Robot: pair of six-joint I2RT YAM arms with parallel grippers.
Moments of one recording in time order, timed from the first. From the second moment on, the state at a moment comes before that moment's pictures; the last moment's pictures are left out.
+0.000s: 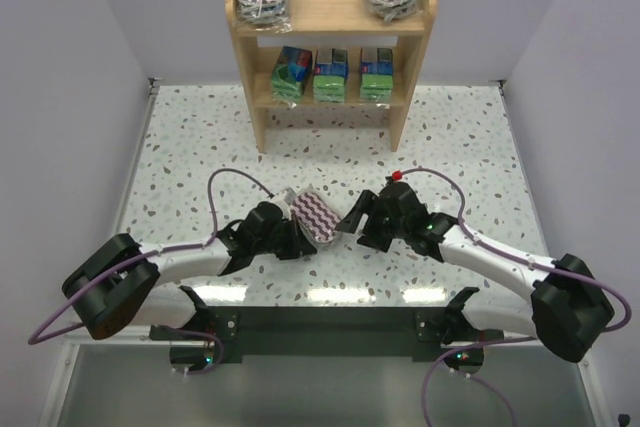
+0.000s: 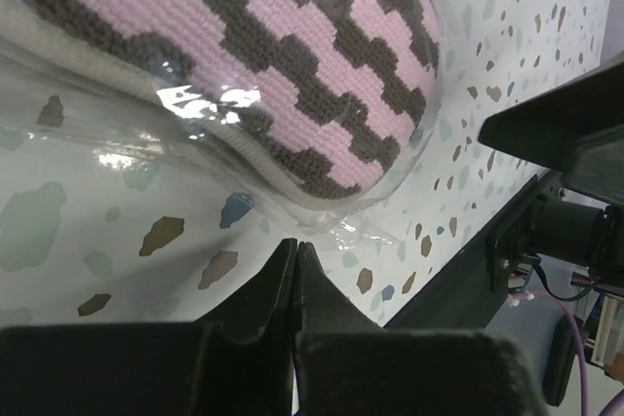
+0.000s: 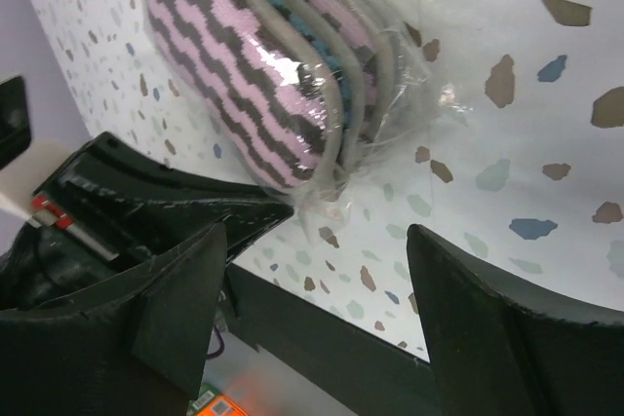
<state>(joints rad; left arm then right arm) -0.79 1.31 0.40 0.23 0.19 -0.91 0.72 1.15 0.59 -0.19 -0.12 1.14</state>
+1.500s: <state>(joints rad) -0.79 0.65 0.80 -0.41 -0.25 -0.89 0.73 1.04 0.47 0.07 -0.10 1.35</state>
